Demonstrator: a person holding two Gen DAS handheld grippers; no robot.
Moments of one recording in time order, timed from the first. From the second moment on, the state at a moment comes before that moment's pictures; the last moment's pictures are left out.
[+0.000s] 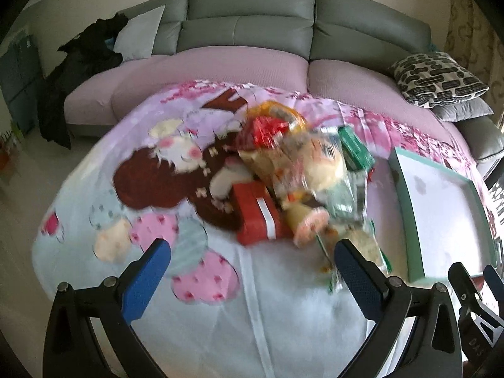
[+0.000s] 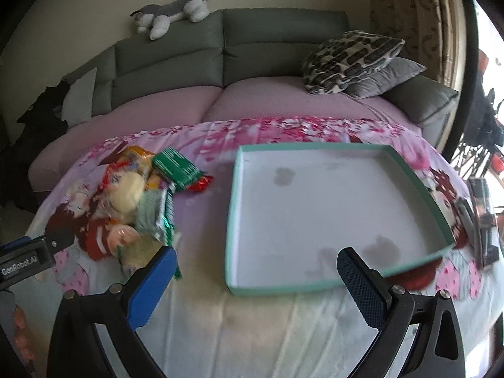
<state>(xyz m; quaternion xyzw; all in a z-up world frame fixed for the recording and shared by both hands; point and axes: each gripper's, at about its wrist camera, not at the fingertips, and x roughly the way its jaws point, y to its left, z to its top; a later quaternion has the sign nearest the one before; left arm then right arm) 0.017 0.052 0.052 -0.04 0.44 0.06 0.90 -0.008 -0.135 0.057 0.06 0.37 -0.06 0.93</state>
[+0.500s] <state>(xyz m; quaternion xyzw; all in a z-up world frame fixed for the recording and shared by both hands) 0.070 0.068 0.051 -0.09 0.48 0.07 0.87 0.060 -0.110 0.067 0.07 0.42 -0.03 0.91</state>
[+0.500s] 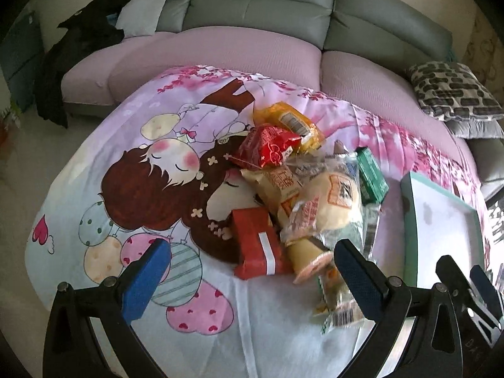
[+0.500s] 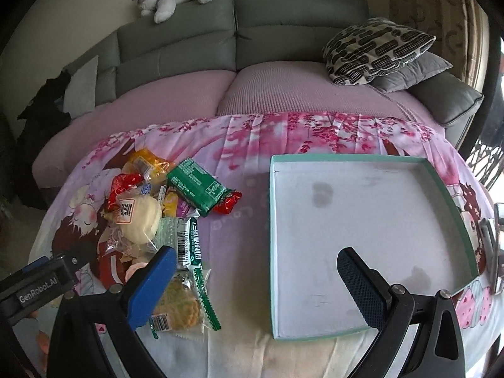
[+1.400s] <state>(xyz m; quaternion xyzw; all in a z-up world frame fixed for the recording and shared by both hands) 0.069 0.061 0.010 -0.06 0.50 0.06 0.86 0.056 -0.076 0.015 0.02 0.48 0.02 0.88</state>
